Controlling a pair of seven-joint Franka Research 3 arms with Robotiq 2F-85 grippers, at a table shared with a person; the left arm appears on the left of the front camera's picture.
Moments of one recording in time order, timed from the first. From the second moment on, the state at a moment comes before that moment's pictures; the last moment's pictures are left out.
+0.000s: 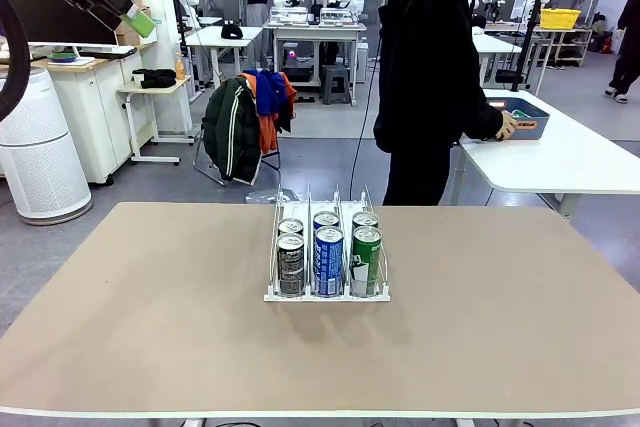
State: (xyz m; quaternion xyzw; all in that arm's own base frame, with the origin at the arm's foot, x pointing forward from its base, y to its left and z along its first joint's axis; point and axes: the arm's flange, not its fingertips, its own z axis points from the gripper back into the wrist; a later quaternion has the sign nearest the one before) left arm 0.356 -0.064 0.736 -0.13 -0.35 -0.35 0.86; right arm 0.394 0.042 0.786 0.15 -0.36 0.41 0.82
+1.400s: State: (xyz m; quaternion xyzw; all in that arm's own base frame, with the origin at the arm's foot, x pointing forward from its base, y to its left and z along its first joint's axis) left arm 0.356 -0.066 0.752 -0.18 -0.37 -0.34 0.85; right arm 0.392 0.037 0.799 0.17 -0.38 0.40 0.81
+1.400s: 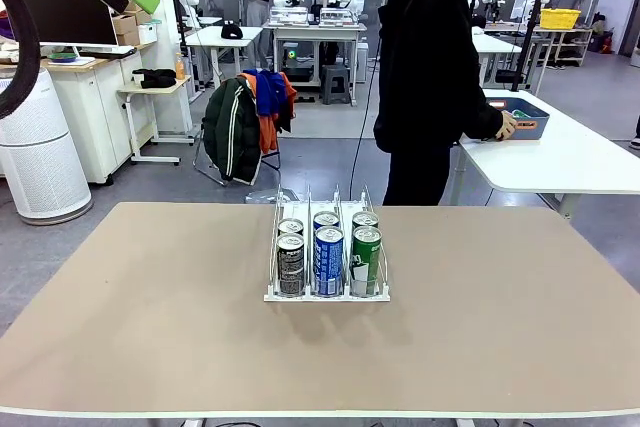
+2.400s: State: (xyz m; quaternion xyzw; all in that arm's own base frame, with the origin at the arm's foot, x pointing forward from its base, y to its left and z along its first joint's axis) left arm 0.356 -0.066 0.752 -0.18 -0.37 -0.34 0.85; right arm 0.392 0.037 0.799 0.17 -0.38 0.40 0.81
